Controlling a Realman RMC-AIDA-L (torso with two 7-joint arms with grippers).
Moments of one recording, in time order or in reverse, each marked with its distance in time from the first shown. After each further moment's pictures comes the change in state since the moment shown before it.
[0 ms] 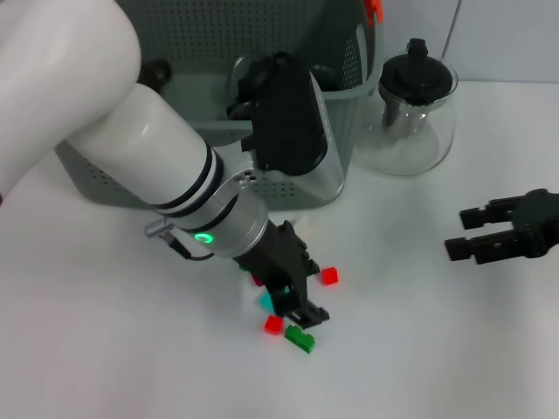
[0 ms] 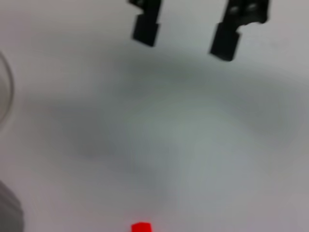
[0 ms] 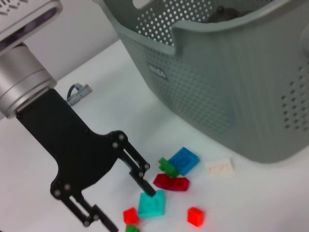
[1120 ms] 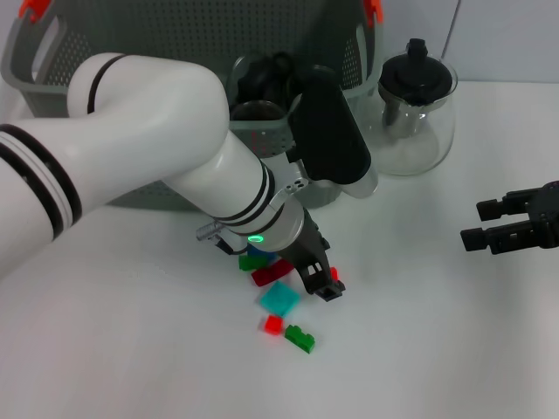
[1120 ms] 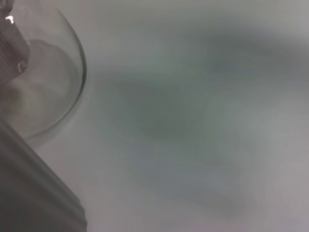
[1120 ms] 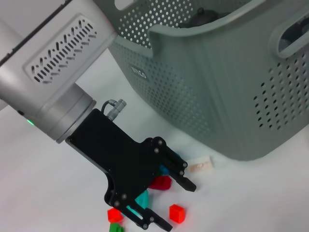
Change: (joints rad) left arm -0.143 -0.002 0.178 -0.325 0.005 -0.406 -0.164; right arm -0.001 -0.029 0.006 0.001 -0.002 0.008 0.012
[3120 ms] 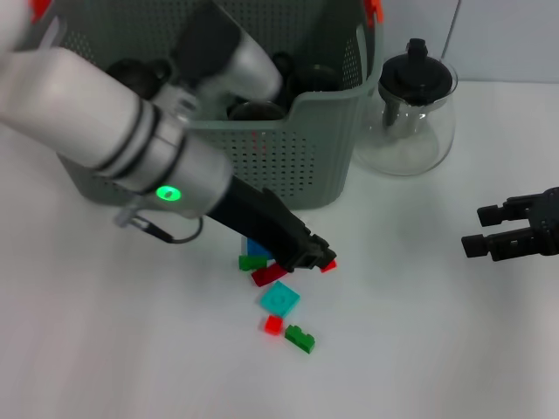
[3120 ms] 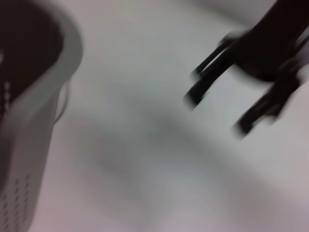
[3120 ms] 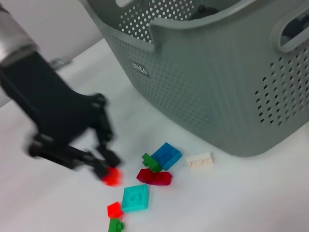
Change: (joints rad) left arm 0.149 0.012 -0.479 0.298 -0.167 0.522 0.046; right arm -0.013 0.005 0.000 0.001 0.000 0.003 -0.021
